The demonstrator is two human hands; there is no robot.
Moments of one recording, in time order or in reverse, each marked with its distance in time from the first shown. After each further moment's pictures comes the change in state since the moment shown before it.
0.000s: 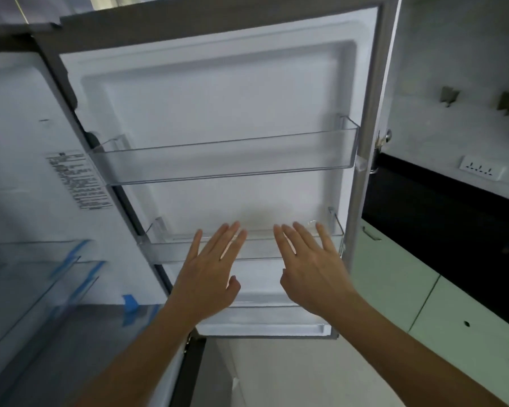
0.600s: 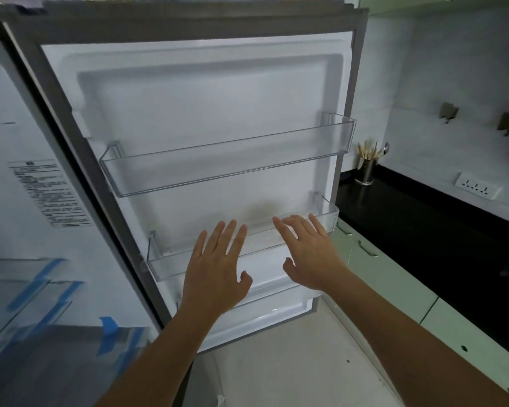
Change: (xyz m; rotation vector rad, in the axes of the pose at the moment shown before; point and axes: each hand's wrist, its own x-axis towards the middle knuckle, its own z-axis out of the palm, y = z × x) left_hand 0.067 -0.018 0.037 0.007 0.041 -0.183; right_hand 0.094 0.051 0.058 0.115 -0.101 -0.022
